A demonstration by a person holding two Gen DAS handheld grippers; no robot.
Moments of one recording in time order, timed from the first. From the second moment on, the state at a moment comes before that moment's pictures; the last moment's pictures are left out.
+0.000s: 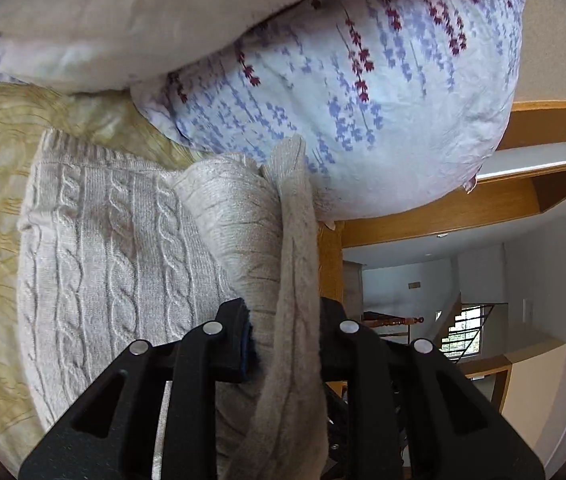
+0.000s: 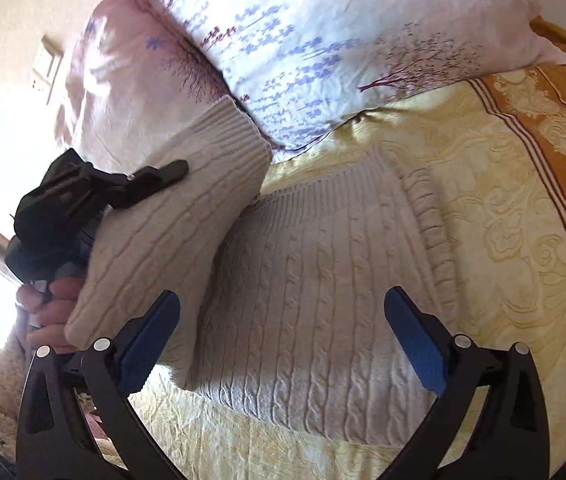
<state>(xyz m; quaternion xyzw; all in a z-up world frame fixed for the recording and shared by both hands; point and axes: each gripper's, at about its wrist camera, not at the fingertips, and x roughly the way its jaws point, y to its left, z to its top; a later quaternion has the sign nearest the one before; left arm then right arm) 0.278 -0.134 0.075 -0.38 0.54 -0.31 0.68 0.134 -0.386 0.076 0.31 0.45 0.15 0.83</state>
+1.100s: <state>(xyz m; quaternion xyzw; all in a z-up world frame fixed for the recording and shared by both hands) 0.208 -0.182 0.099 0.04 0.50 -0.23 0.84 0.197 -0.442 0.059 0.32 0.49 0.06 0.81</state>
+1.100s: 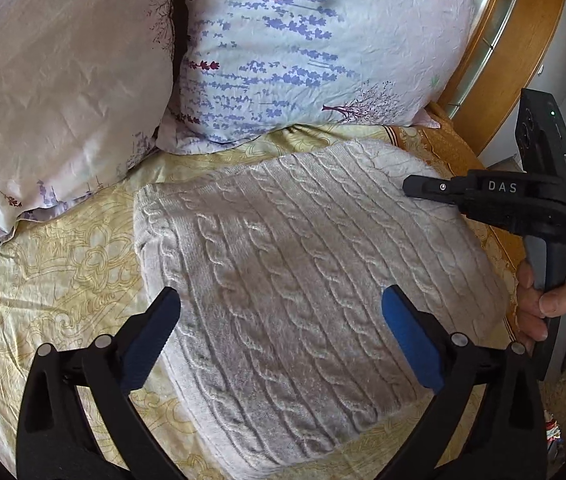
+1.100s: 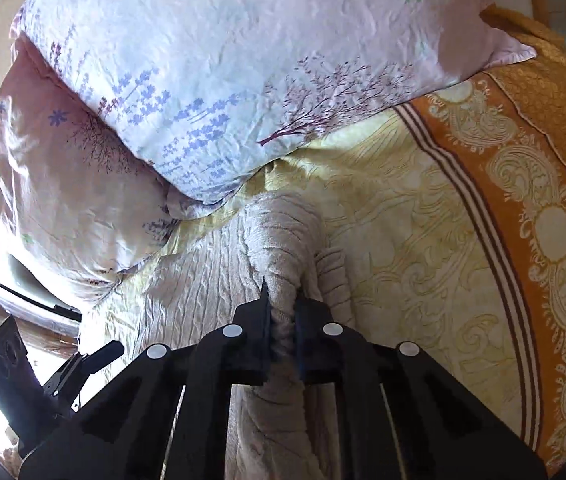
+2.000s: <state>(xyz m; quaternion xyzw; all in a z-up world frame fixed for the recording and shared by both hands) 0.111 -0.133 0.074 0.20 0.44 -0.30 0.83 0.086 -0.438 0.066 0.36 0.49 0.07 0.79</state>
